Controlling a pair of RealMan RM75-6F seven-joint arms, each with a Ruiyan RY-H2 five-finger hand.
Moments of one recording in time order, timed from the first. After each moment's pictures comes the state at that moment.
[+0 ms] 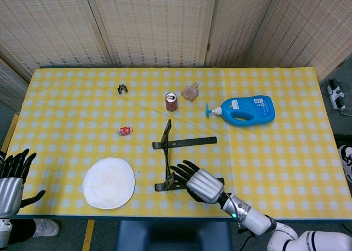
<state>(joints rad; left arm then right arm) -0.07 -1.17 -0.03 -1.53 1.54 1.55 0.05 0.60 -1.45 0.06 -1.75 -1.61 0.86 -0.28</state>
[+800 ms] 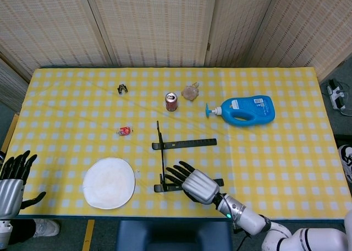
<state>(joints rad) -0.06 -1.18 -0.02 -1.51 1.55 1.55 0.03 0.64 -1.47 0.02 -1.76 -1.54 0.88 -0.39</state>
